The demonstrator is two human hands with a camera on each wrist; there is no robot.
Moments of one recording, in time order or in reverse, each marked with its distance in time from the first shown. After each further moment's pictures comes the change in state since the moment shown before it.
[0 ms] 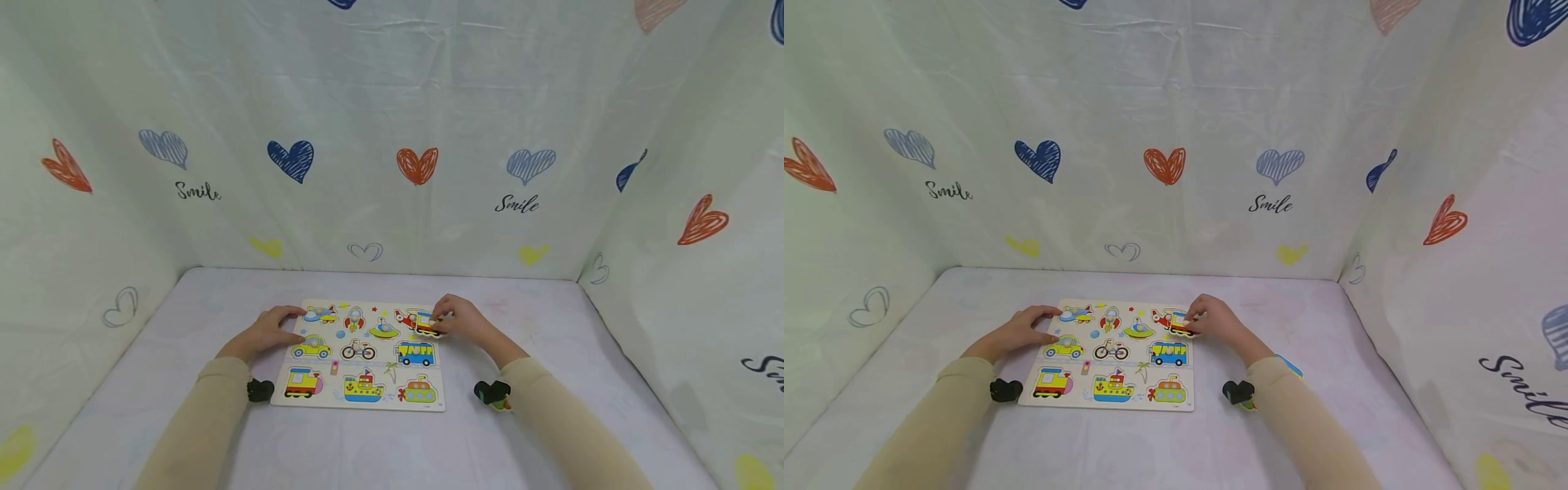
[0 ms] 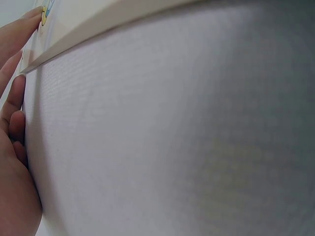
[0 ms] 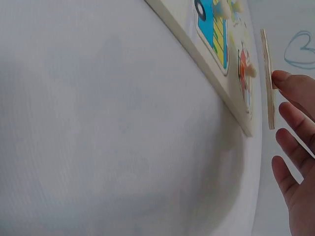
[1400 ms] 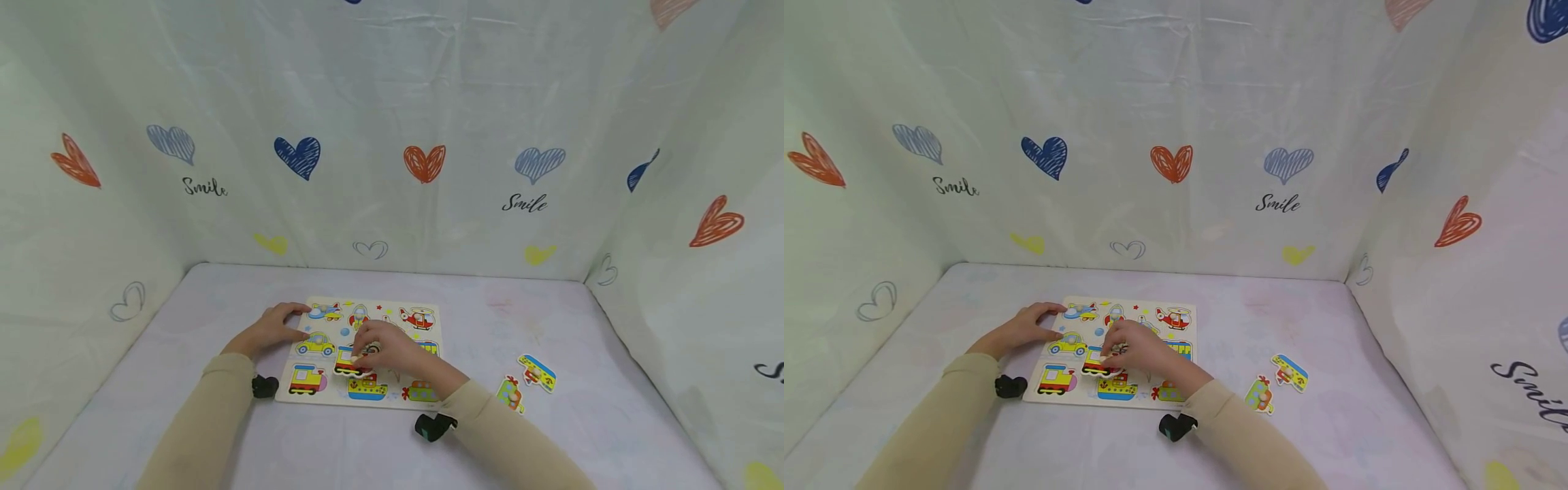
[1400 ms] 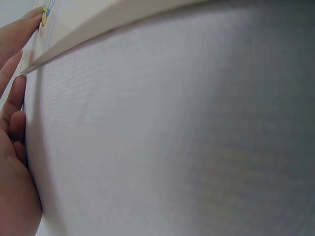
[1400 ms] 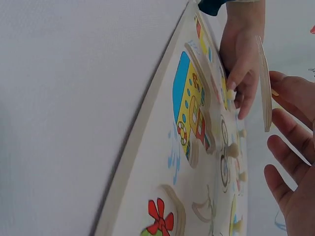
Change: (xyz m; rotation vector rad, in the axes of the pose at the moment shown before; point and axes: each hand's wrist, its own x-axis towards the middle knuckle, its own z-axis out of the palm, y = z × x) left_hand 0.001 0.000 -0.001 -0.011 -0.003 -0.027; right_hand -0.013 -0.109 0.091 0.000 -0.240 -0.445
